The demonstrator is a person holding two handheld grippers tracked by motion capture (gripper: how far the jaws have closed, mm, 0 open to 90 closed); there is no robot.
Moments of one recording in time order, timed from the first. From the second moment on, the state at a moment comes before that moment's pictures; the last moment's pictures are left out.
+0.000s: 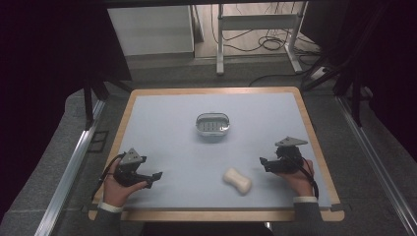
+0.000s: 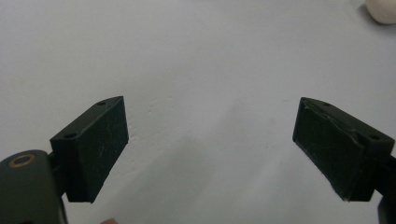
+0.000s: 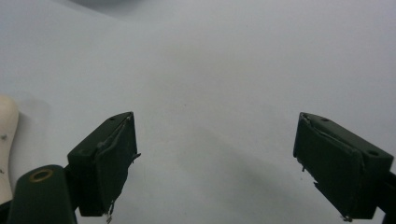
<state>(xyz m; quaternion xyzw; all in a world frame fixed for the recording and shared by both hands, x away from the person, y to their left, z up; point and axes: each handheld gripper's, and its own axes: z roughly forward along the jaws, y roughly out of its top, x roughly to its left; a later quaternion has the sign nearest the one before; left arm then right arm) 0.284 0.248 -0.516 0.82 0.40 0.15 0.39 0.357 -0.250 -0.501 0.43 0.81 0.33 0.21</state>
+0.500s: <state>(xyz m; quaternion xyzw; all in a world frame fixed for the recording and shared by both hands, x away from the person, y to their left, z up) 0.287 0.250 -0.516 0.82 0.40 0.15 0.39 0.354 -0.249 -0.497 0.44 0.80 0.35 0.19</state>
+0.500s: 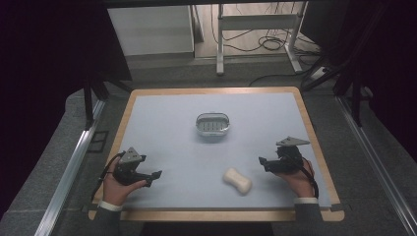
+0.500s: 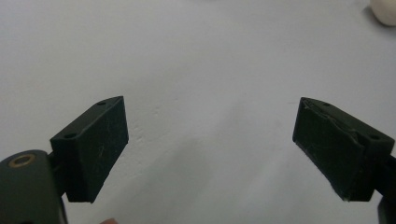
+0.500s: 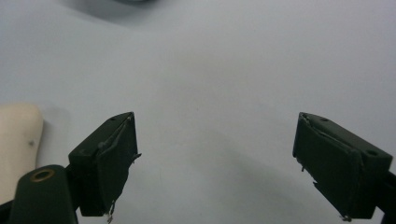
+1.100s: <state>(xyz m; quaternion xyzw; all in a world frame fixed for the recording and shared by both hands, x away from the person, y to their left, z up) 0.282 0.253 -0.510 0.81 0.40 0.15 0.39 0.345 -0.232 -0.475 0.40 0.83 0.35 0.17</state>
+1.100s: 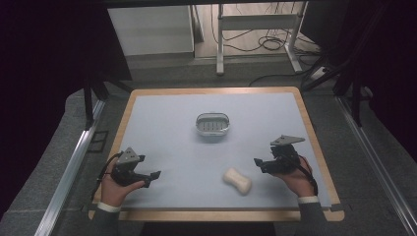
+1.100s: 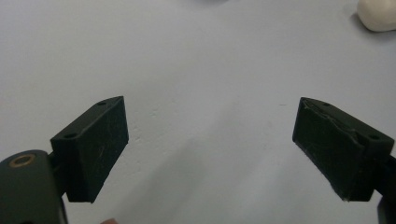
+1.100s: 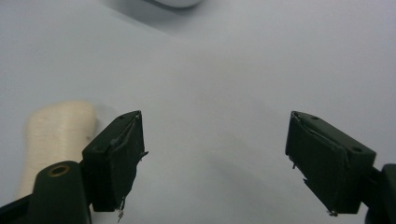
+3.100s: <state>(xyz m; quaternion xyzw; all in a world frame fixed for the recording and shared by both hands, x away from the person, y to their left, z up) 0.278 0.253 -0.508 0.81 0.40 0.16 0.40 0.319 -0.132 -0.483 0.31 0.93 0.18 0.08</state>
